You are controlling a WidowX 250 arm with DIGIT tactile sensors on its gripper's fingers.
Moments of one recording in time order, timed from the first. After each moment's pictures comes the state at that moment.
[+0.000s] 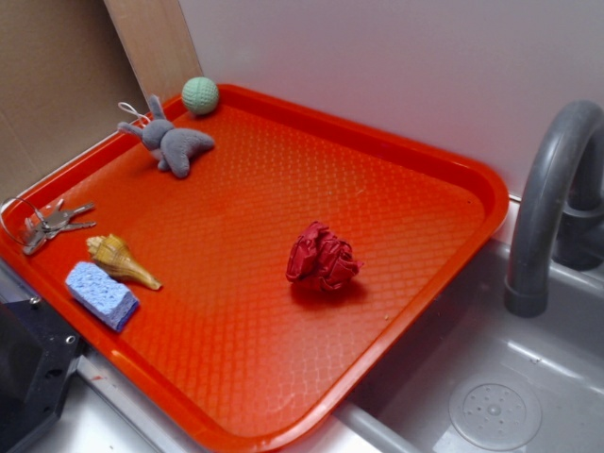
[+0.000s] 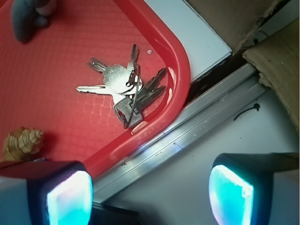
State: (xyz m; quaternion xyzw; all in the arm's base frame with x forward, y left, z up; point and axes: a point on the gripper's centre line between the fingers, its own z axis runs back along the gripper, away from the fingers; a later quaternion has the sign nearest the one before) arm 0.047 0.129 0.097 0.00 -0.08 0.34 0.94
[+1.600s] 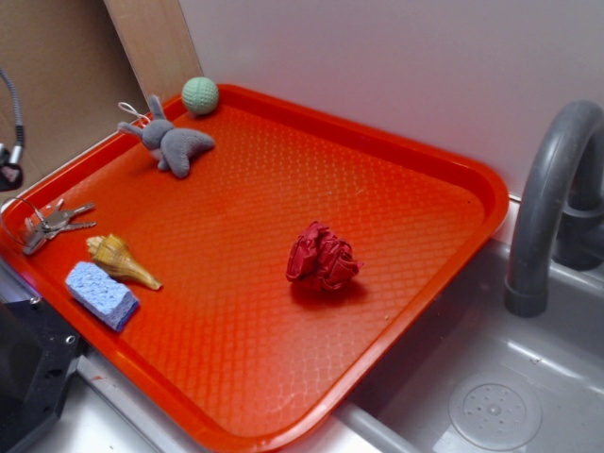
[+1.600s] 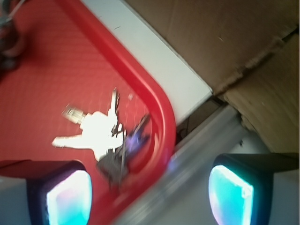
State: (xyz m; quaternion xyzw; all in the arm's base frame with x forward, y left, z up) arm 0.095 0.155 0.085 0.05 -0.08 0.37 0.92
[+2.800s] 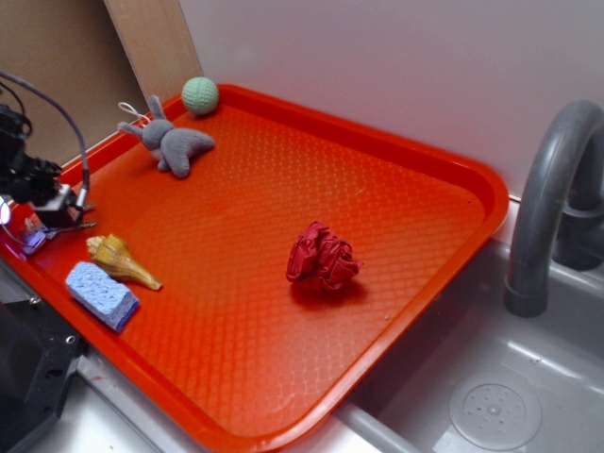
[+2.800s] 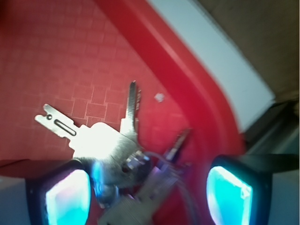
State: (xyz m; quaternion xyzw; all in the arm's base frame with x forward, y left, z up) arm 0.122 0.149 0.032 0.09 -0.07 0.34 0.93
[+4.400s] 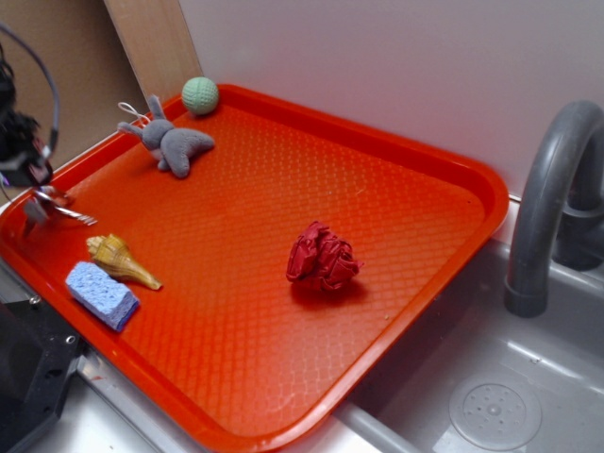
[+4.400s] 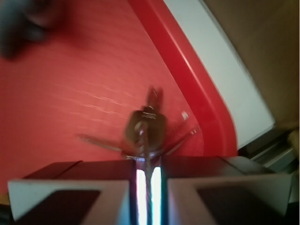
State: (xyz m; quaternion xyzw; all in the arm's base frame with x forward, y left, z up) arm 0.126 0.136 0.098 0.03 -0.07 0.25 0.97
